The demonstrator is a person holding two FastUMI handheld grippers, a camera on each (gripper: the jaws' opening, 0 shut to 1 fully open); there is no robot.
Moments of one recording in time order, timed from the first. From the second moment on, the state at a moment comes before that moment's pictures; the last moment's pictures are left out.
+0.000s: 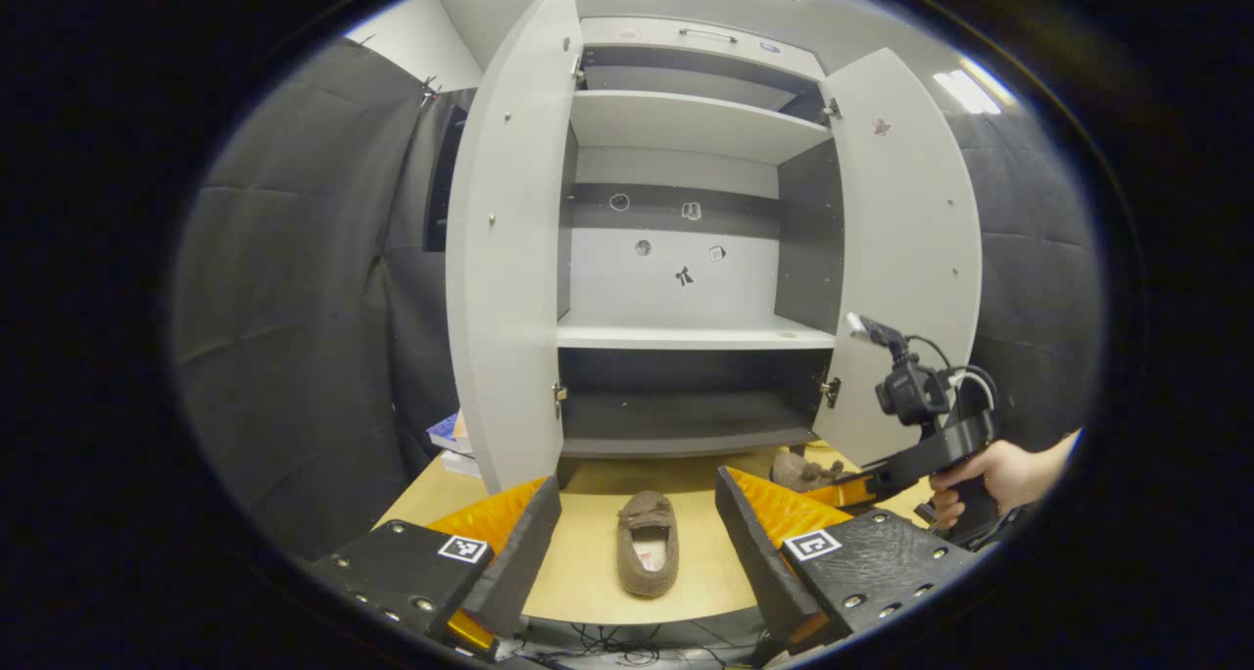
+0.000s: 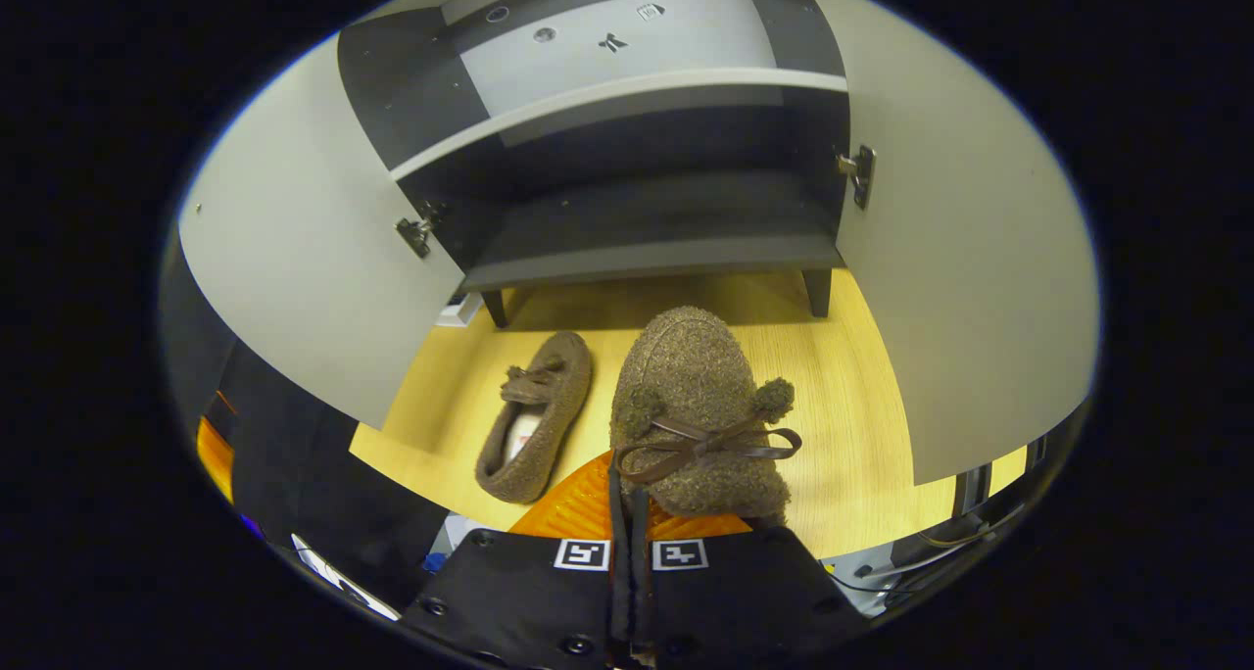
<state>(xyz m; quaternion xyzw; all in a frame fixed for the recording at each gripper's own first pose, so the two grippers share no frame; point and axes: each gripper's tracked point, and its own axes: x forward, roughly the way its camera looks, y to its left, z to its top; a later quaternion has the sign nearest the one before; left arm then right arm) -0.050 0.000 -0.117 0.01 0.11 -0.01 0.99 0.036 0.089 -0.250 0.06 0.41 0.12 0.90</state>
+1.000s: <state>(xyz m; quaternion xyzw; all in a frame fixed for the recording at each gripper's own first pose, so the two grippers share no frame) -0.027 -0.004 -0.090 0.02 0.10 -0.03 0.99 0.185 0.095 -0.009 0.07 0.22 0.13 0.96</state>
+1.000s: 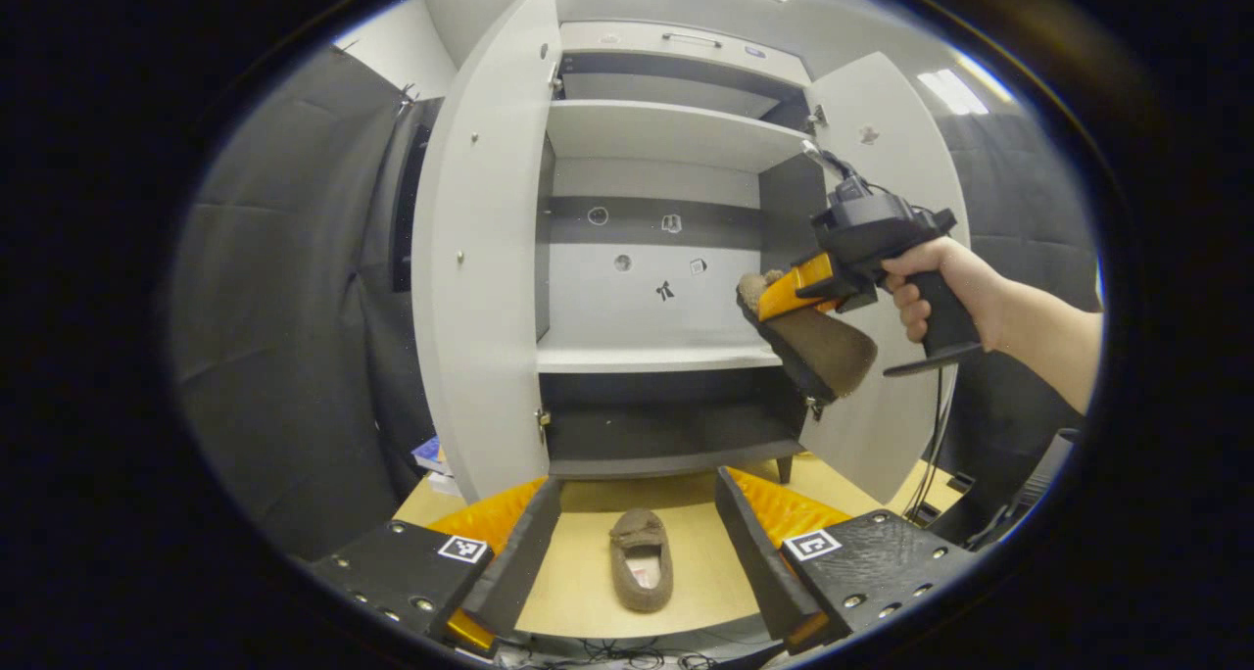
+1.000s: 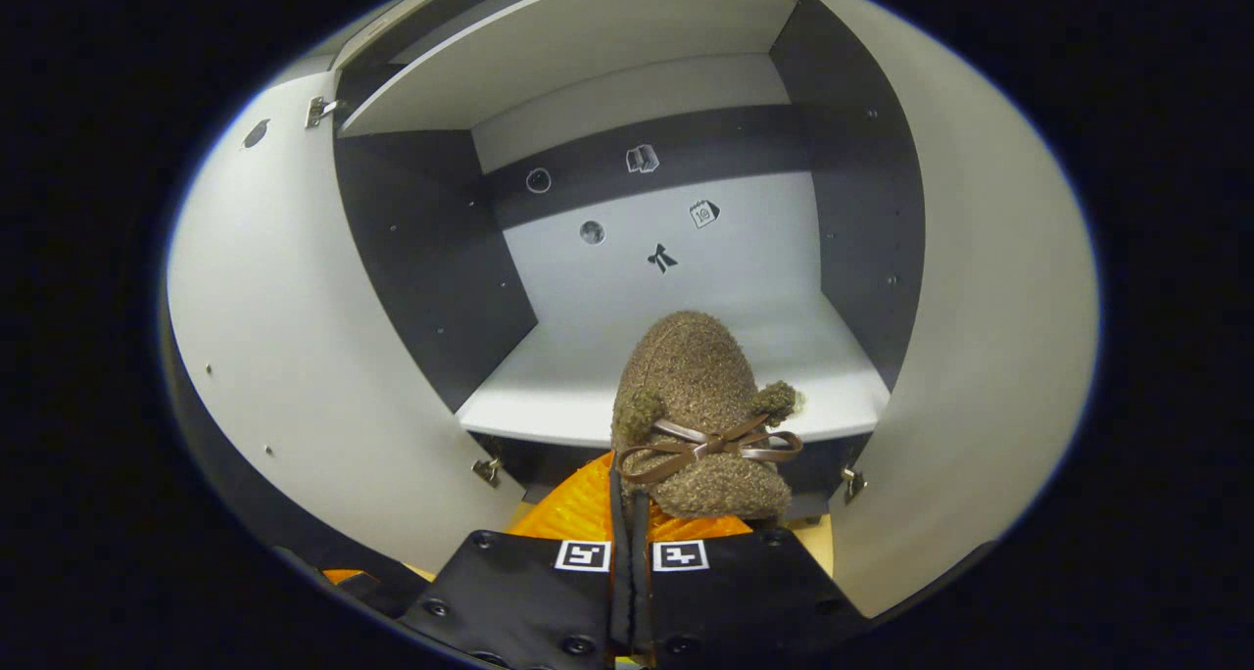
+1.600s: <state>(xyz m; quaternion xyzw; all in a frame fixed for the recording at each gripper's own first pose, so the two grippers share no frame) 0.020 -0.018 -0.069 0.00 0.09 -0.02 1.00 0.337 0.085 0.037 0.05 0.14 0.11 0.98</state>
